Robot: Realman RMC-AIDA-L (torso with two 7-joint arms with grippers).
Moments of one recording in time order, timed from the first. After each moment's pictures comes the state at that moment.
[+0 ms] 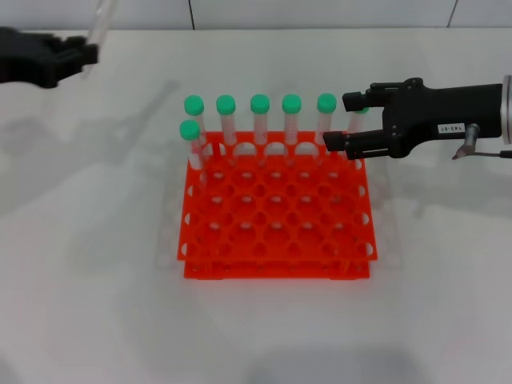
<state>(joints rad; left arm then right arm) -0.52 -2.00 0.65 1.02 2.06 1.45 -1.77 0.53 2.02 -1.21 -1.01 -1.75 -1.32 1.70</state>
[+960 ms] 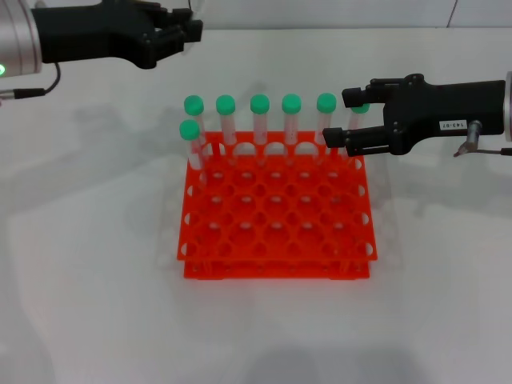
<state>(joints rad) -0.65 -2.04 0.75 0.90 1.95 1.44 -1.63 0.52 2.01 -1.21 -1.01 -1.73 -1.33 1.70</state>
